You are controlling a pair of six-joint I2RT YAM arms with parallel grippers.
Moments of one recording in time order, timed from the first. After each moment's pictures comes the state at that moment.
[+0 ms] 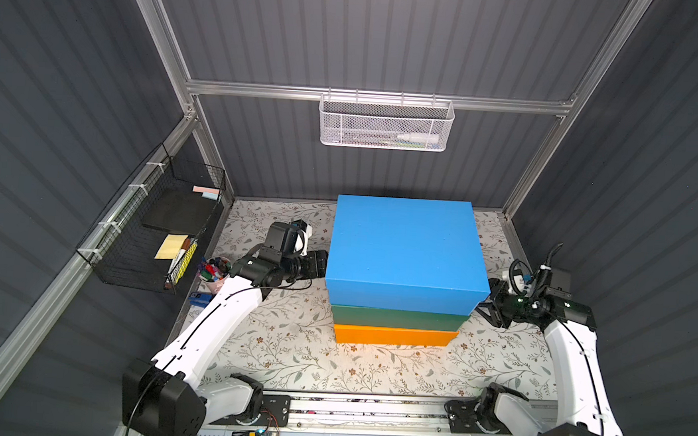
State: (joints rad) left arm -0.33 1.22 1.08 -0.63 0.30 -0.50; right arm -0.31 1.02 0.89 -0.98 -0.79 0.54
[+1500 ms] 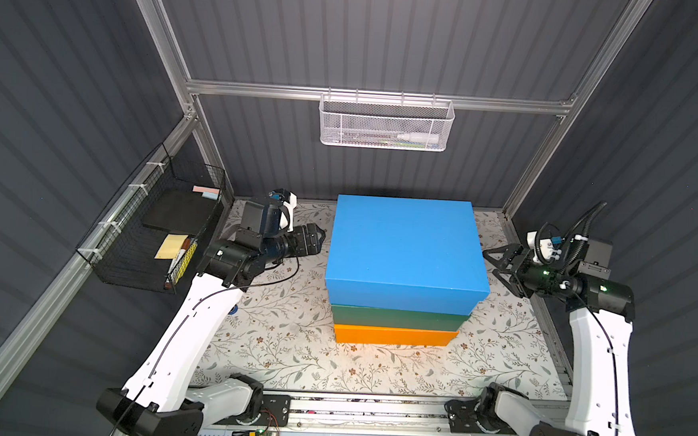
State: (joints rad) left arm -0.33 1.19 1.44 -0.86 0.15 -0.46; right arm -0.31 1.08 1.31 -1.06 -0.78 0.50
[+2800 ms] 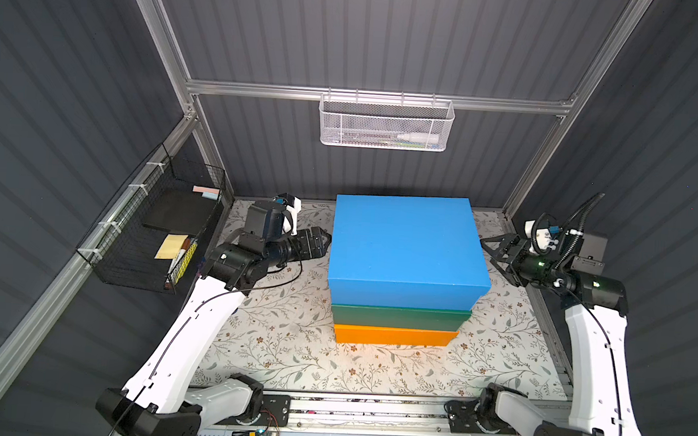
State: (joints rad) left arm -0.35 1.17 1.39 -0.82 0.19 -0.52; right arm -0.26 1.10 1.30 -0.93 -0.73 0.54
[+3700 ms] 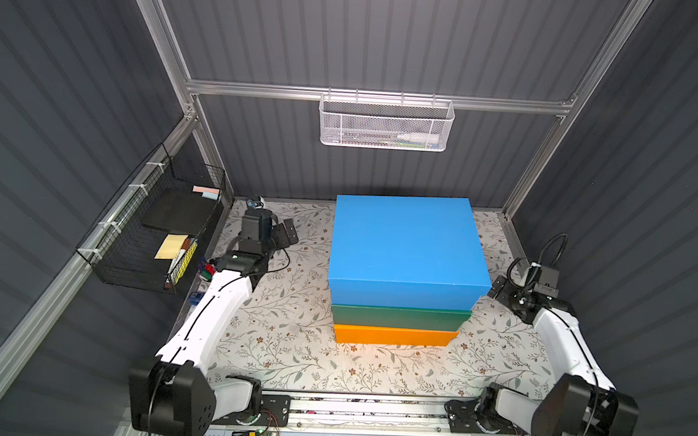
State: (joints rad) left arm -0.12 1.27 0.97 -0.19 -0.22 -0.33; right arm -0.32 1.20 0.70 -0.43 0.00 0.27
